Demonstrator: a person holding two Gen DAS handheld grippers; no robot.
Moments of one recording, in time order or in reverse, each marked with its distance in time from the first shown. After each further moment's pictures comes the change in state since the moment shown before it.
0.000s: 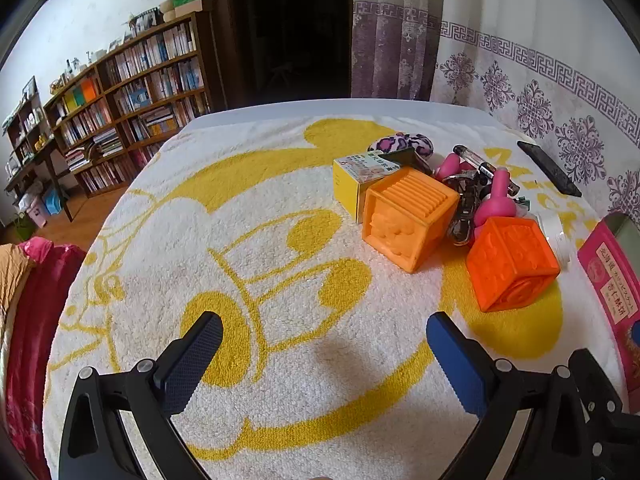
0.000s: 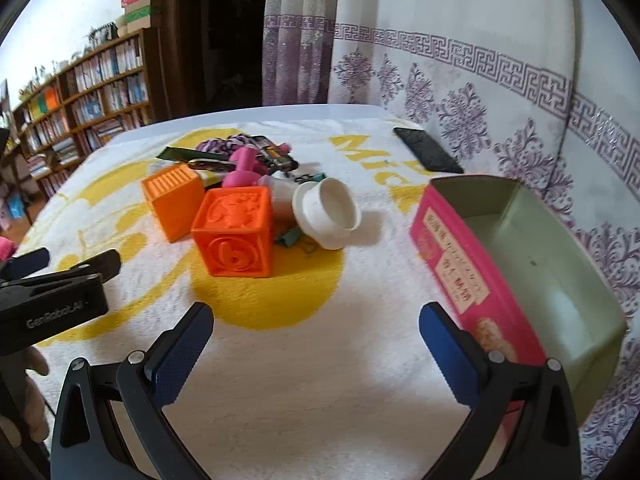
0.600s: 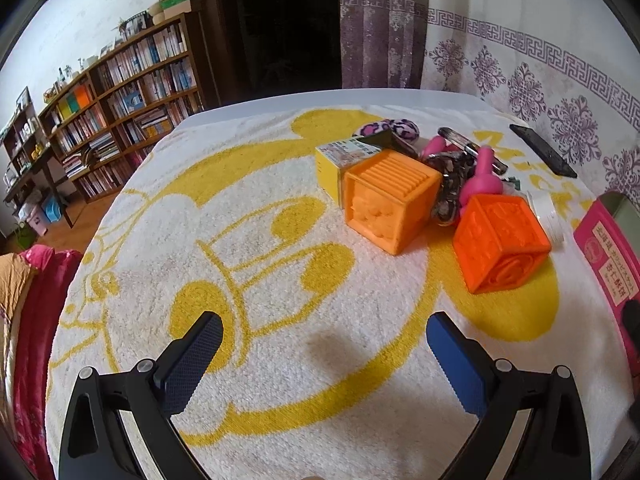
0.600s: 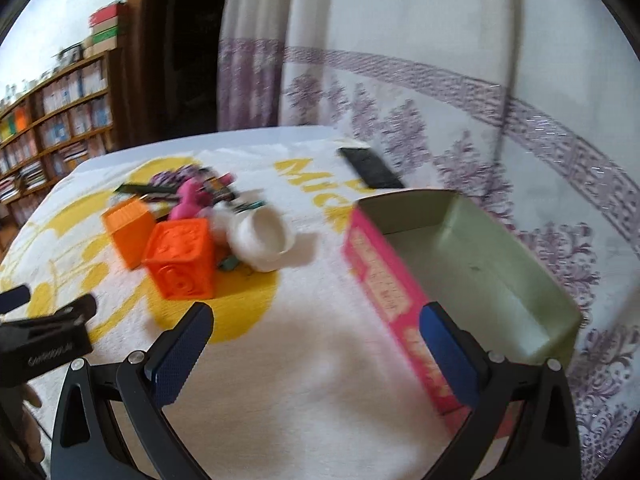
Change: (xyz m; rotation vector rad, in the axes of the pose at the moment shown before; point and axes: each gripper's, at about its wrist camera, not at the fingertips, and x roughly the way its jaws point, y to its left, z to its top) left arm -0.003 -0.022 -0.007 0.041 0.026 0.012; right arm -0.025 -0.034 0.003 0.078 -0.072 -0.141
